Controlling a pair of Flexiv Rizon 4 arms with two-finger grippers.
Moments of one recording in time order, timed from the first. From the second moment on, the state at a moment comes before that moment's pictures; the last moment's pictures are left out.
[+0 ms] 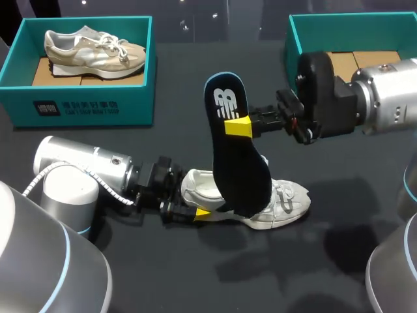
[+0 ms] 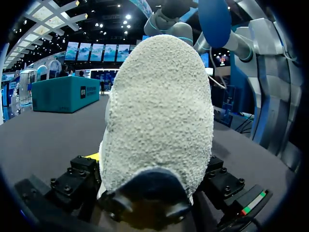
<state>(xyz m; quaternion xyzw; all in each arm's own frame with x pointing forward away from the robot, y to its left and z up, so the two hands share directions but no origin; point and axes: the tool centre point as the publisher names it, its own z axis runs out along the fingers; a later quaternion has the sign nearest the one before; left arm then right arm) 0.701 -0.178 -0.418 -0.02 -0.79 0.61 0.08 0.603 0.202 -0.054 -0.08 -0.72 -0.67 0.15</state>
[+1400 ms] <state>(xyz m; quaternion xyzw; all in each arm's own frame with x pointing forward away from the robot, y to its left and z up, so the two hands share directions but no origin) 0.703 -0.172 -0.408 -0.04 -0.80 0.60 0.06 0.571 0.174 -0.061 -0.15 -0.70 -0.69 0.12</state>
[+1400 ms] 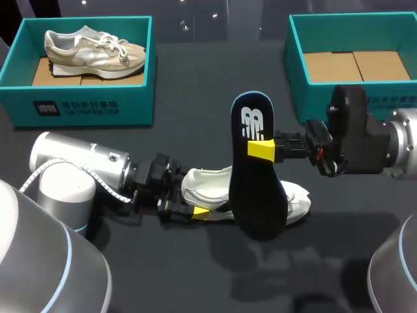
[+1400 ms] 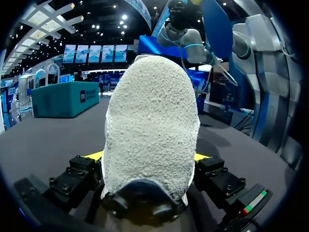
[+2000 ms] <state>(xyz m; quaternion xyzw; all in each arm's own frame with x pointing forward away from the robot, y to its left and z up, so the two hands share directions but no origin) 0.708 -0.132 -0.396 -0.09 -0.86 0.50 0.03 0.571 0.173 -0.061 -0.15 -0.70 -0.69 0.12</state>
